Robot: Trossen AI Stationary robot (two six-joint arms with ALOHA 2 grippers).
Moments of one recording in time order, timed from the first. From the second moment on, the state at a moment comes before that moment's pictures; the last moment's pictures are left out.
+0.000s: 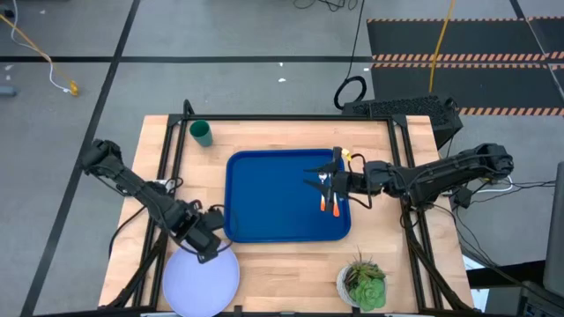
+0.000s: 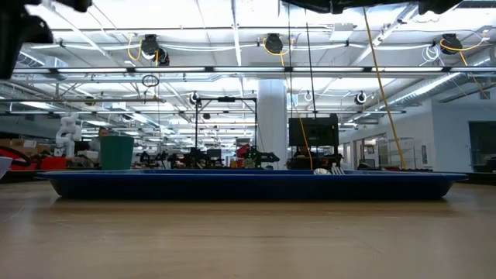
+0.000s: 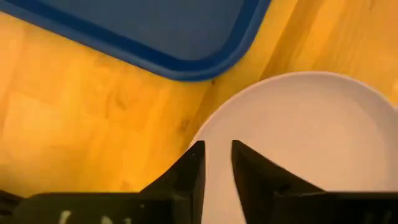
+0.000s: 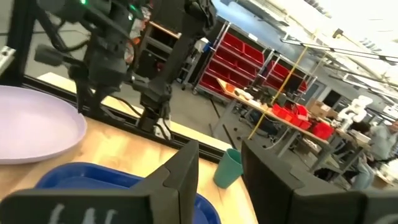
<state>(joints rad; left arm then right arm) -0.61 1.39 1.10 -1.13 -0.08 -1.03 0.13 1.20 0.67 0.56 0.26 -0.46</state>
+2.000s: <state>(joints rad) -0.40 1.35 0.96 -0.82 0.06 -1.05 0.23 1.11 0.67 0.47 0.34 -0.49</state>
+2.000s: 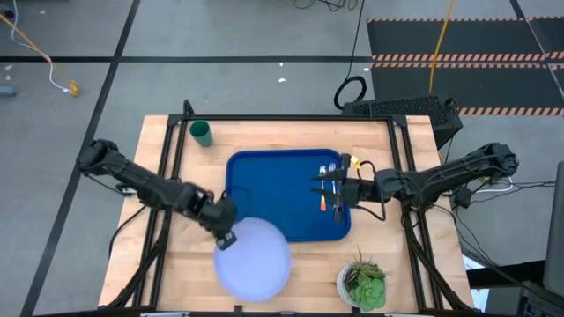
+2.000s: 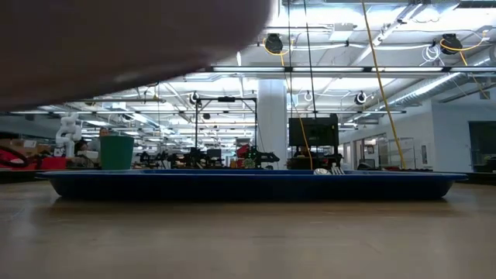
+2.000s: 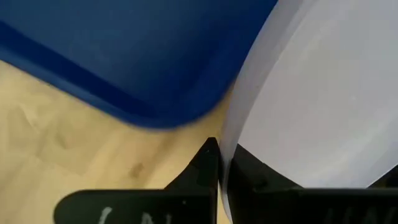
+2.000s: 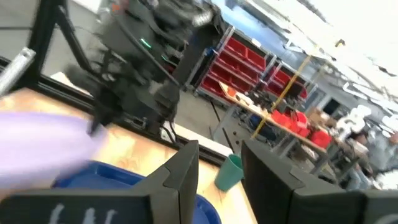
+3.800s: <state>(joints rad) 0.24 1.82 1.47 -0.95 -0.05 -0.19 0.38 1.08 0.67 0.47 0.48 -0.72</state>
